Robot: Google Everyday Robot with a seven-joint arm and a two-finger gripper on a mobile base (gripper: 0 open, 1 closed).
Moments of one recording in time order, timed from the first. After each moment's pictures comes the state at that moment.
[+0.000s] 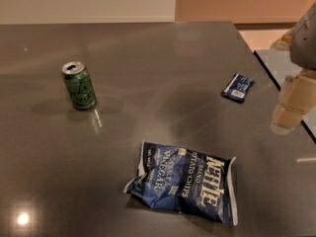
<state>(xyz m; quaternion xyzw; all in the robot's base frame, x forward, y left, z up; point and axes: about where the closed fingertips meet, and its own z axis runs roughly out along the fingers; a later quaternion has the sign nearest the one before) 0.438 -0.217 0.976 -0.60 0.78 -0.03 0.16</state>
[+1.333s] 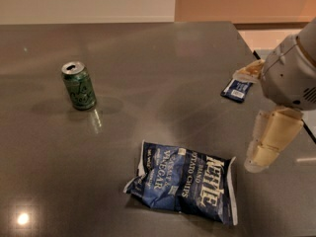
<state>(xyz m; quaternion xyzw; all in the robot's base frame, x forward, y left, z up) 0.390 -0.150 0.947 -0.66 0.73 0.06 0.18</state>
